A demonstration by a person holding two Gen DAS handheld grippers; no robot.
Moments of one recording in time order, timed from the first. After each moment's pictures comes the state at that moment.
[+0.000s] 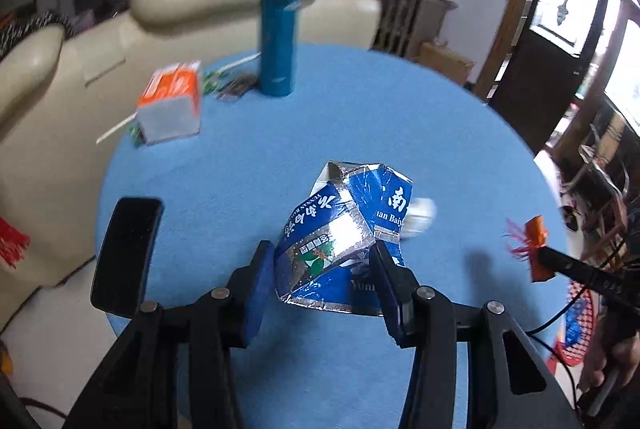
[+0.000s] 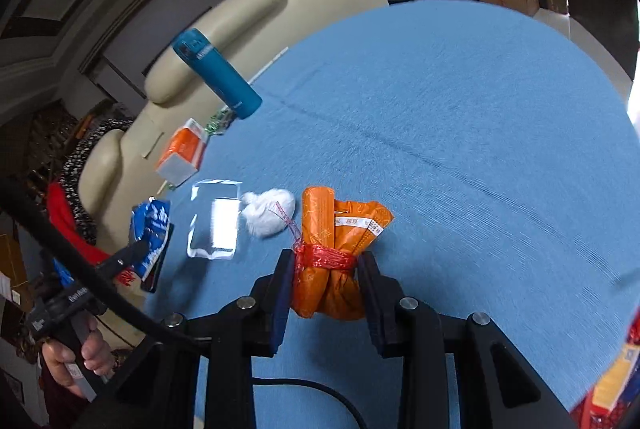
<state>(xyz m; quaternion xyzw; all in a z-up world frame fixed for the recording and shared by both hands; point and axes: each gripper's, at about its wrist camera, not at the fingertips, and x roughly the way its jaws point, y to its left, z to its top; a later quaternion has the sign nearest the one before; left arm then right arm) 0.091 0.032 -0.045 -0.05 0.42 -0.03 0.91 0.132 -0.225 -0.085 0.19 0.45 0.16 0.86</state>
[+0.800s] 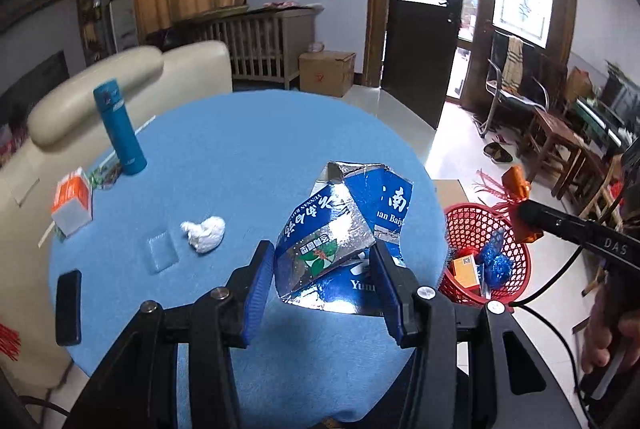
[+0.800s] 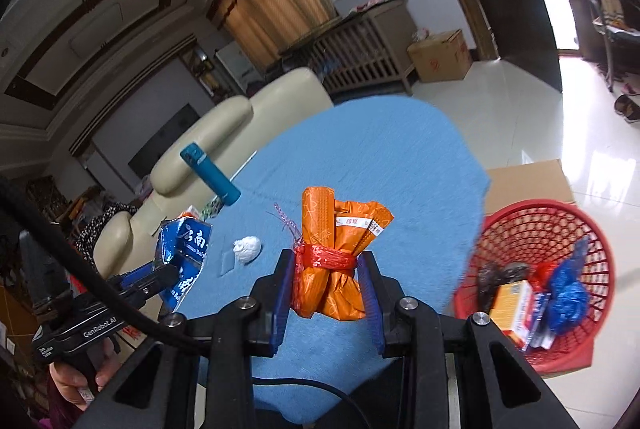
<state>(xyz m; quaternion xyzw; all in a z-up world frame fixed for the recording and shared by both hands) 0.000 -0.143 0.010 0.07 0.35 -0.20 0.91 -0.057 -0.357 -0.005 0.25 0.31 0.06 0.92</state>
